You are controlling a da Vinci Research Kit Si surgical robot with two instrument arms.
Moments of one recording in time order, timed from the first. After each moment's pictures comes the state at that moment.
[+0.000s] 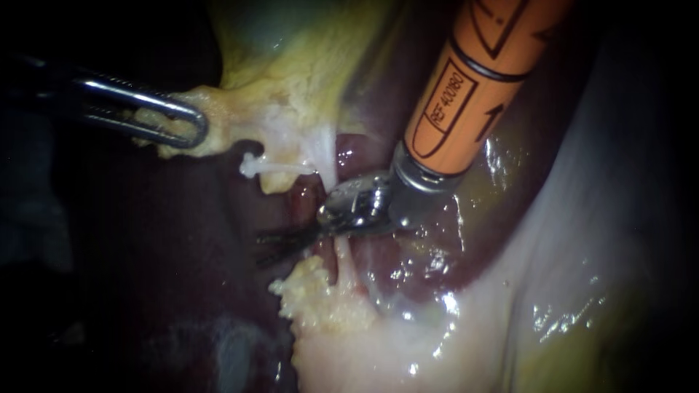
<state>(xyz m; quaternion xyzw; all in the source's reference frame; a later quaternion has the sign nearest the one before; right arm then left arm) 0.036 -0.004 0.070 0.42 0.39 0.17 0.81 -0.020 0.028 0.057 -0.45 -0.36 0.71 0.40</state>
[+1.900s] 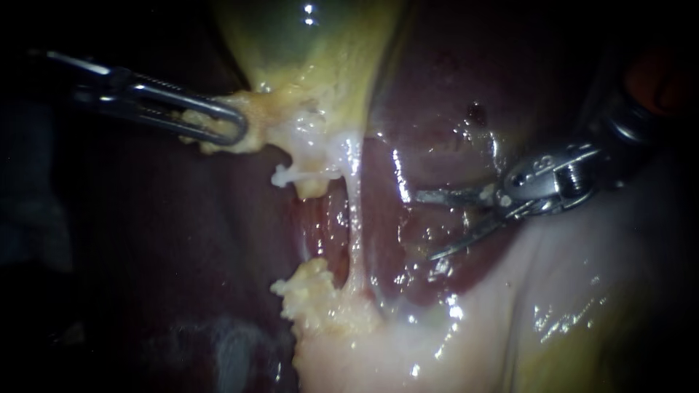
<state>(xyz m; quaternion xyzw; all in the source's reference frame) 0.019 0.000 0.059 0.18 0.44 0.11 0.87 -0.025 0.028 0.067 -0.46 -0.35 0.72 0.39</state>
